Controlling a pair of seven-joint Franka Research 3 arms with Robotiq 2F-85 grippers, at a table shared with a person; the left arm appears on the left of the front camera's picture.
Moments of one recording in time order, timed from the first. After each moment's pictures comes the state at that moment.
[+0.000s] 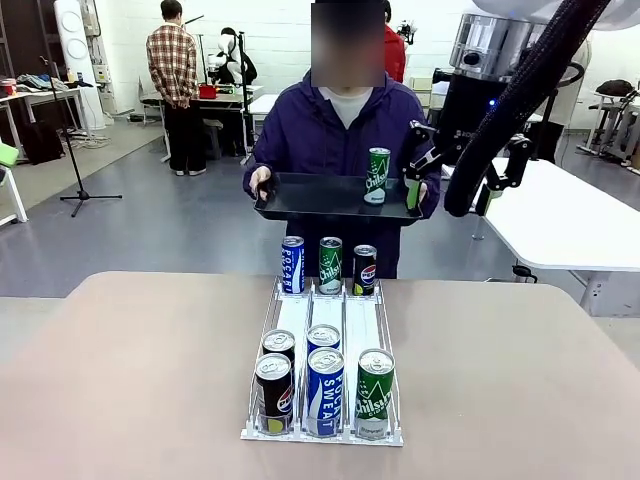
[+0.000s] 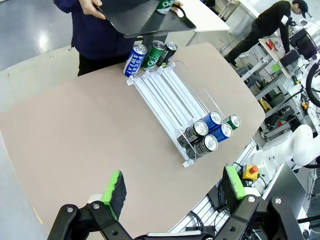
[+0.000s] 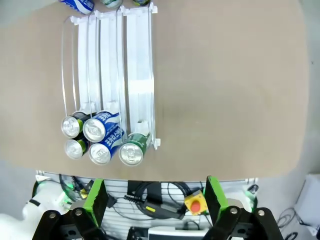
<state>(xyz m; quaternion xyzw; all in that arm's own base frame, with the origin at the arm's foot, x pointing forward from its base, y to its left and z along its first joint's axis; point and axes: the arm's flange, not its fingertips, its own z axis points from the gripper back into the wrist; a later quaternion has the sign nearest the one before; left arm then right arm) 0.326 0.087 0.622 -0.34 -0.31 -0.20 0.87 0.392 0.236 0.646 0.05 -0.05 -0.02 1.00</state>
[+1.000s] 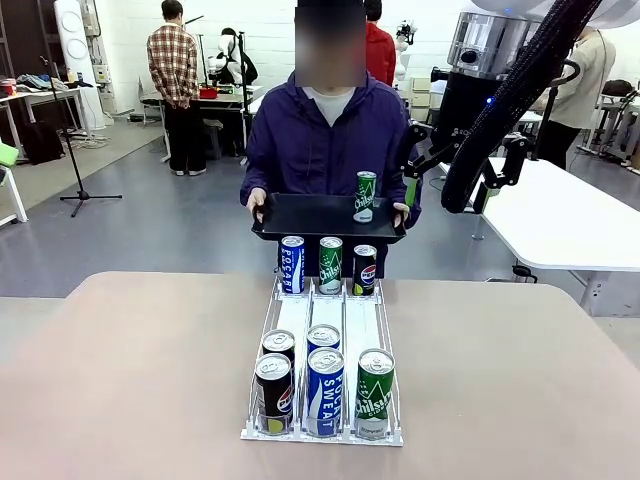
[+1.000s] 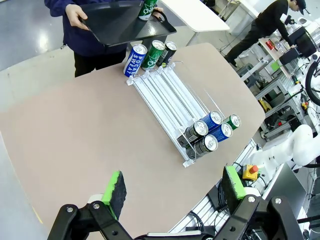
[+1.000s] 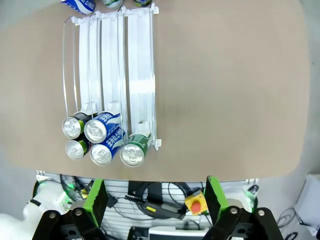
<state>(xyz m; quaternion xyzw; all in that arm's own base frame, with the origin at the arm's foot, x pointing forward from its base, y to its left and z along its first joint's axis) 0.326 0.087 0.622 -0.34 -0.31 -0.20 0.87 0.394 0.237 0.647 0.05 -0.04 -0.02 1.00</state>
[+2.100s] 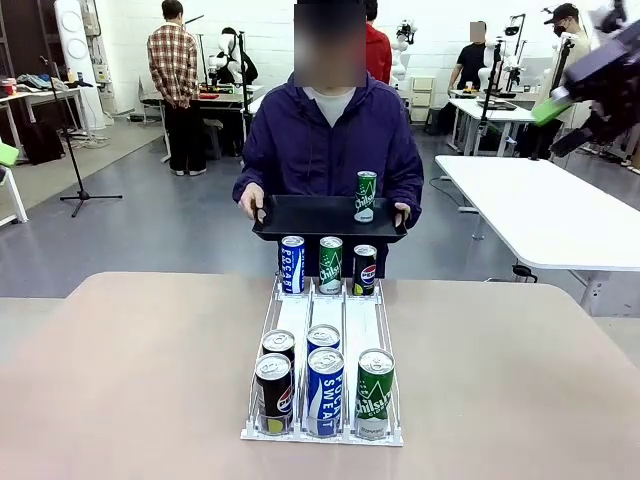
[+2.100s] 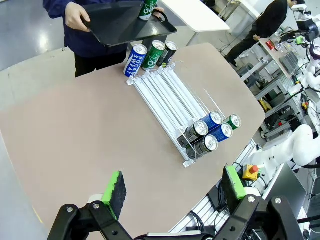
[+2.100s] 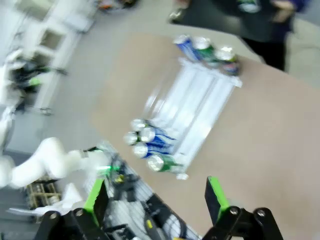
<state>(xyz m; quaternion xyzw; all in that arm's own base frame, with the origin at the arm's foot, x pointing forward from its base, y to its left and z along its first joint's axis) 0.326 0.087 0.622 -0.34 -0.31 -0.20 0.87 0.425 -0.007 0.678 0.40 -0.17 0.21 0.88</state>
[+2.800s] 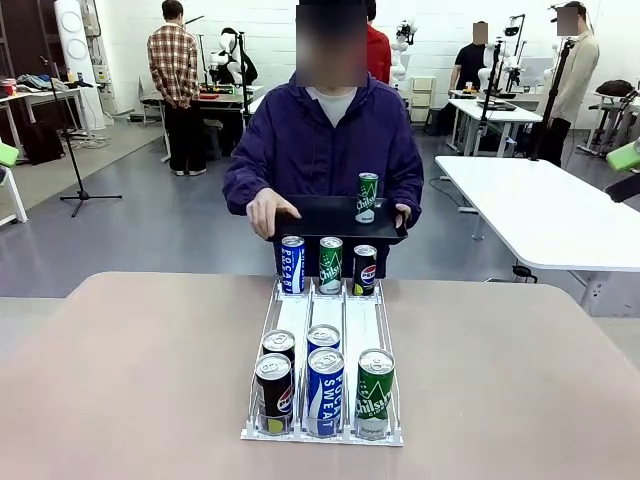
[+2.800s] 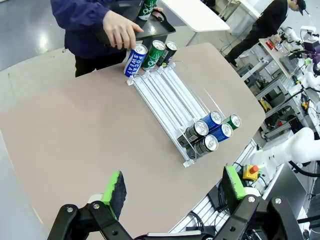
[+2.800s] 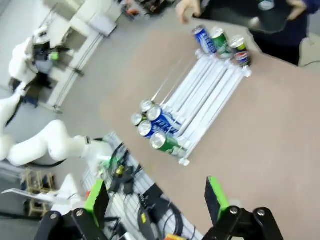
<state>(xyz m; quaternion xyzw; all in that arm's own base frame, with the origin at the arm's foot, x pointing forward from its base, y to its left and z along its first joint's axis) 0.326 0.087 0.622 -0.34 -0.31 -0.20 0.87 0.336 -0.046 0.630 0.39 -0.22 0.23 0.86</state>
